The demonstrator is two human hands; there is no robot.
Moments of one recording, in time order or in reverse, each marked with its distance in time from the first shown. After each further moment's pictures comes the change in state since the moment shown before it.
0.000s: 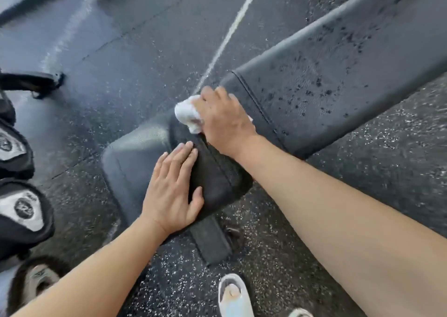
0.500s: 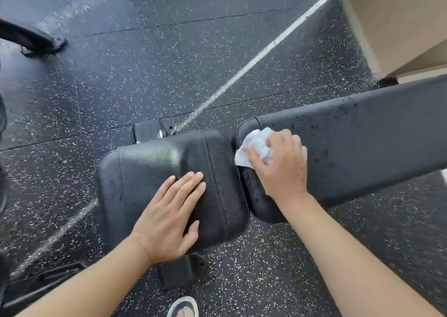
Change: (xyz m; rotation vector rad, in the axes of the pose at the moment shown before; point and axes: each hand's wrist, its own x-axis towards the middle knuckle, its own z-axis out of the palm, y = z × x) left_hand -0.001 -0.004 0.001 -0.037 -0.037 -0.013; right_hand -0.019 0.069 -0.023 -0.026 0.121 0.286
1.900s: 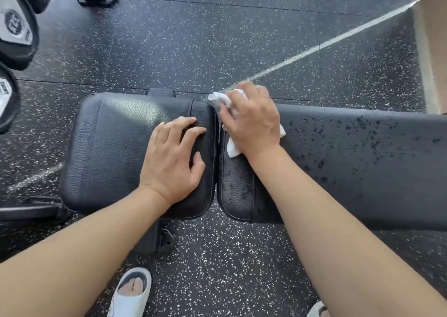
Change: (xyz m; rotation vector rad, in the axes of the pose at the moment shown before) left_hand 0.093 0.073 0.019 0.054 0.281 -0.571; right_hand 0.072 -0.003 0.028 0.152 -0.147 -0.442
